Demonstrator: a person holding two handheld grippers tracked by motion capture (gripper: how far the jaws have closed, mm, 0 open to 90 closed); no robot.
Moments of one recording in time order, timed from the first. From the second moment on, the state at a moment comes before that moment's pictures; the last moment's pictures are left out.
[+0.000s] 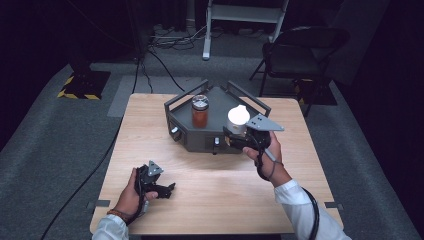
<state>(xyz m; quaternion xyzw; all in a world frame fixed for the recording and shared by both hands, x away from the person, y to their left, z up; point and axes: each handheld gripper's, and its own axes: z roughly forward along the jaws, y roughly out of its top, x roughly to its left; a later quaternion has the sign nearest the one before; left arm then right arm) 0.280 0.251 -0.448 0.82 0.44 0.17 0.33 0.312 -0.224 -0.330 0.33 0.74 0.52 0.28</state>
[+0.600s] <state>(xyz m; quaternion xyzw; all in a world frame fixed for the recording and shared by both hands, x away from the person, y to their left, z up) 0.280 0.251 -0.448 0.82 0.44 0.17 0.33 0.337 -0.214 -0.319 0.36 0.72 0.52 0.30</state>
